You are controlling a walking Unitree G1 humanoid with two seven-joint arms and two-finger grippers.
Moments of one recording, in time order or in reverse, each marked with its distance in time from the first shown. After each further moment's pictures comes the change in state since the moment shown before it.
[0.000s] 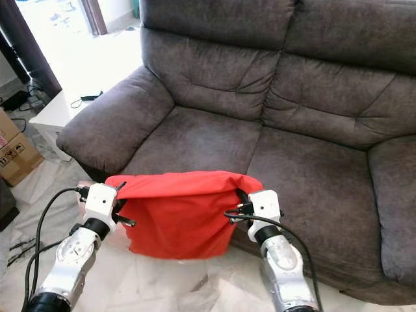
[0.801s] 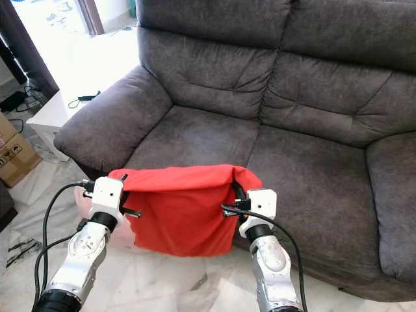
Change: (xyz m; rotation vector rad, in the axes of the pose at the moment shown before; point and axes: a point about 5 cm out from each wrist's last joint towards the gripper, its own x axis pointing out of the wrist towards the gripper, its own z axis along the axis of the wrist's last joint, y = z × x) left arm 0.013 -0.001 0.022 0.055 -0.063 0.086; right arm 0.003 0.015 0.003 0.053 -0.067 0.009
